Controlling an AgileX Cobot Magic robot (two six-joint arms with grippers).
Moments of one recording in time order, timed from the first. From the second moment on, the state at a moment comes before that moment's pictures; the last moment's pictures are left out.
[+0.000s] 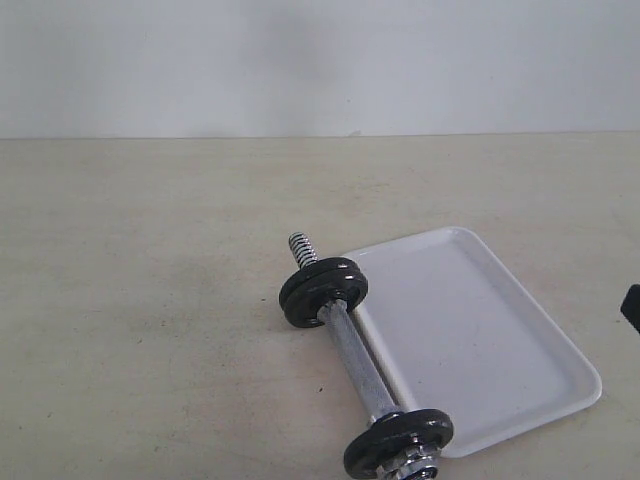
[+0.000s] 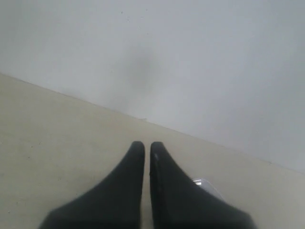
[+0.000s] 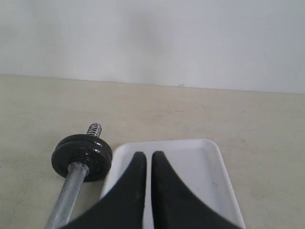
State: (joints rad) left arm -0.08 0.00 -0.16 -0.70 0.34 0.20; right arm 0.50 0.37 0.00 0.40 -0.18 -0.26
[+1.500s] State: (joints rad) left arm 0.05 0.00 -0.16 -0.72 0.36 0.21; right arm 0.12 0.01 0.00 0.40 0.19 -0.46
